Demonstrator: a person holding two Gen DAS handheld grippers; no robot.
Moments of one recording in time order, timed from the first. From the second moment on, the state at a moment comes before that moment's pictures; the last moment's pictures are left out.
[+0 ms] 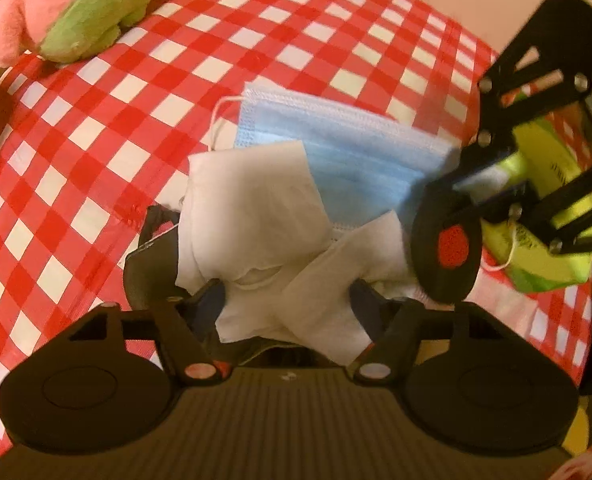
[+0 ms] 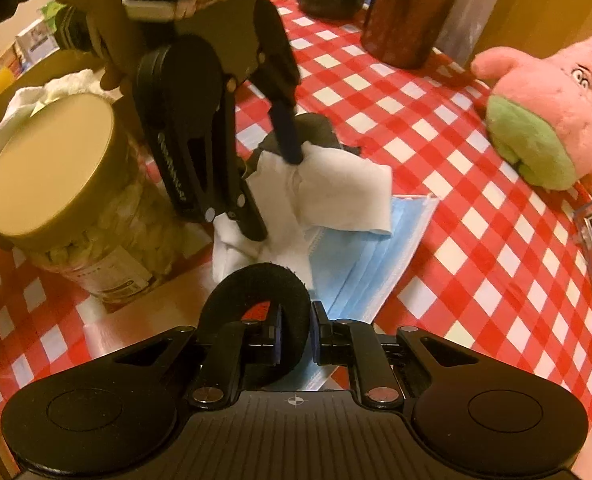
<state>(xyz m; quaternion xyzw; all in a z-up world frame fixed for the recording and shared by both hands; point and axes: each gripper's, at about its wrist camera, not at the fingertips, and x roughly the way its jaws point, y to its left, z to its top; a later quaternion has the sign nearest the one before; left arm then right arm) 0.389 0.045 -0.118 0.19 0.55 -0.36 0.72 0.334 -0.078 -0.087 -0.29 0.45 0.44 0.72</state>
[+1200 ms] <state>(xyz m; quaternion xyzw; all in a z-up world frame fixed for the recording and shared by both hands) 0.331 0.095 0.021 0.11 0.49 -0.23 0.83 0.298 -0.121 0.024 -0.19 0.40 0.34 0.83</state>
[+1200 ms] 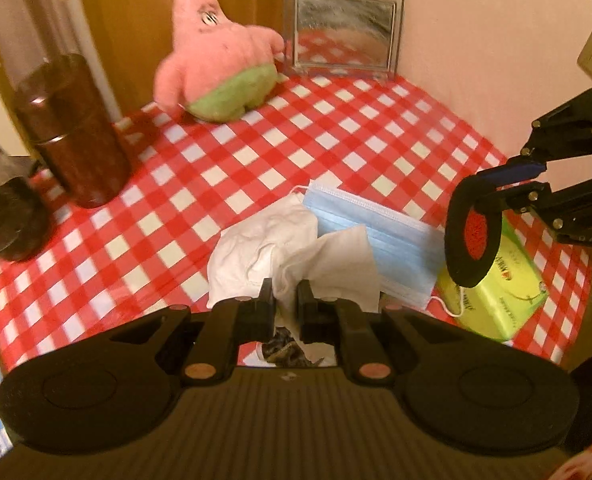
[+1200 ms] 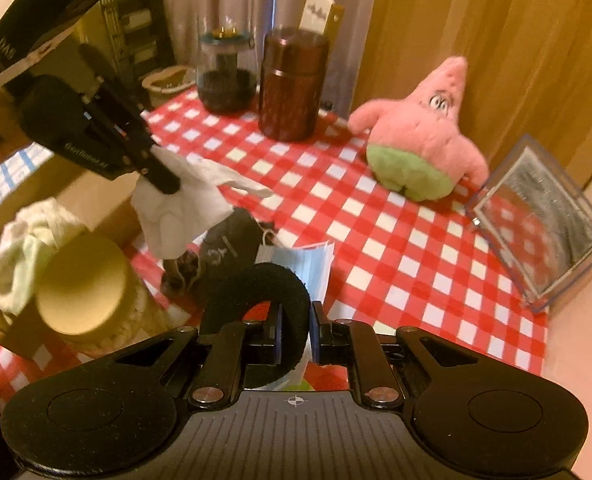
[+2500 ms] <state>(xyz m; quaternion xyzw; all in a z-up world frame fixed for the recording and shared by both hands) 0.126 0.178 0.131 0.10 0.45 -0.11 0.88 0.149 -0.075 0.111 -0.17 0.32 0.40 0.84</state>
